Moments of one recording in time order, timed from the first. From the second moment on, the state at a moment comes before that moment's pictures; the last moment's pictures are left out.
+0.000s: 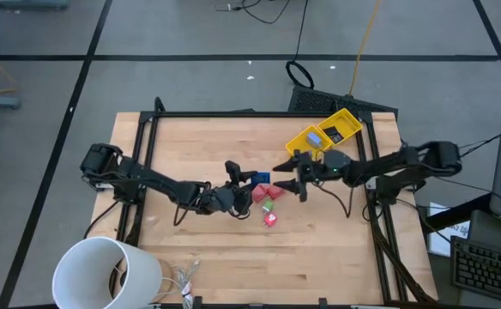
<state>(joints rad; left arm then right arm) -0.24 1.68 0.95 0.33 -0.80 0.65 -0.13 1.40 0.42 0.94 -0.21 0.34</state>
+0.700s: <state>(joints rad) -0.24 1.68 0.95 0.32 -0.79 0.62 -0.12 1.53 0.47 1.04 -0.24 0.43</state>
